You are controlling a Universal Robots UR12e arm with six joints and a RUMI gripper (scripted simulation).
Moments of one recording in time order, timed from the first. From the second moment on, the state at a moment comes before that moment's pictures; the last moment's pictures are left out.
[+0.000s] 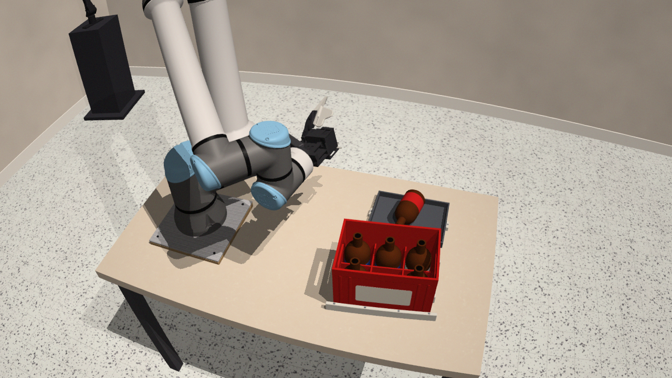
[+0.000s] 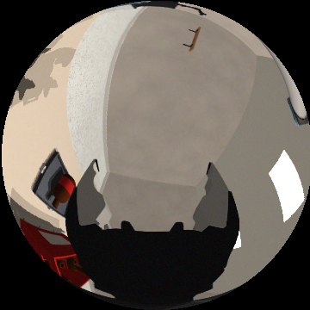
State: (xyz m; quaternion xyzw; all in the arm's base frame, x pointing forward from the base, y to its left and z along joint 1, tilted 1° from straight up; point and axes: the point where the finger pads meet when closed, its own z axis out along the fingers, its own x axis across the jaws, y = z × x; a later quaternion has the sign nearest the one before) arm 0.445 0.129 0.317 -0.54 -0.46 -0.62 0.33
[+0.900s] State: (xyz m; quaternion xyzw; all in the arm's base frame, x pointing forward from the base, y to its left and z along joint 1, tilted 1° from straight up) arm 0.446 0.128 0.316 -0.54 -0.46 -0.62 0.33
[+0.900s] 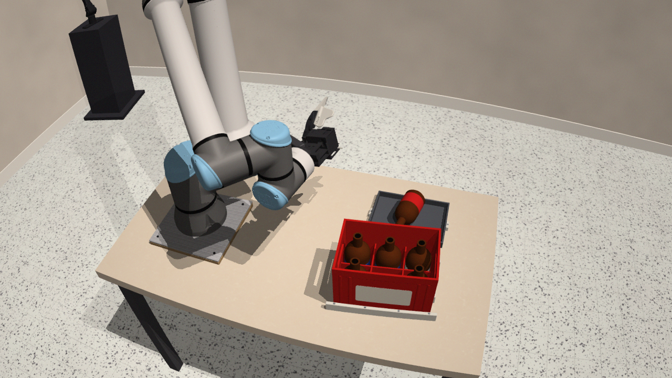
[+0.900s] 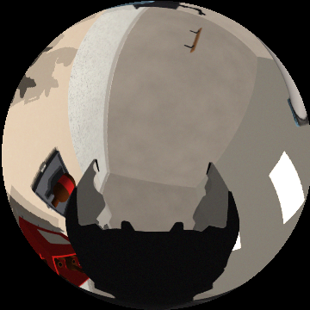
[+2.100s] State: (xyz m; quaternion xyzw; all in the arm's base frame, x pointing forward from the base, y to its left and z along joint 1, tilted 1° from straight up) arm 0.542 0.082 0.259 -0.44 -0.78 -0.40 0.21
